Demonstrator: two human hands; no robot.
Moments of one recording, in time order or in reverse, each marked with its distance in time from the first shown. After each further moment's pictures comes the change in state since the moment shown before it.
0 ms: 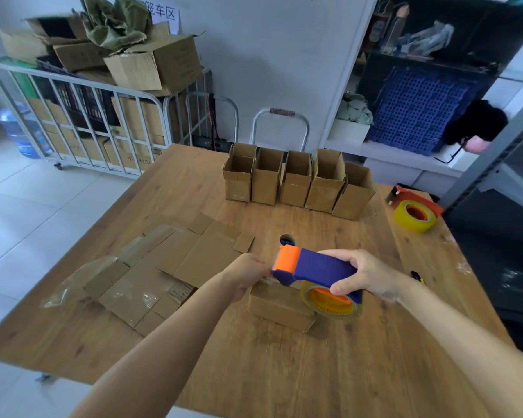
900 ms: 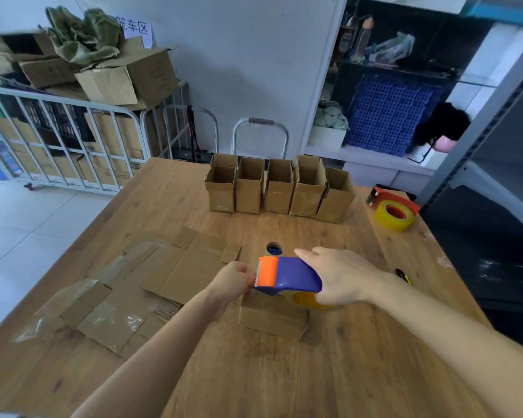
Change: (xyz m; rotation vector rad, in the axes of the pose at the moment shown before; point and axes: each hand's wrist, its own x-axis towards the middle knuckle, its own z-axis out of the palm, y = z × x) left_hand 0.019 -0.016 -0.009 0.071 0.009 0.090; right_hand 0.010 -0.037 0.026 -1.171 0.140 -0.040
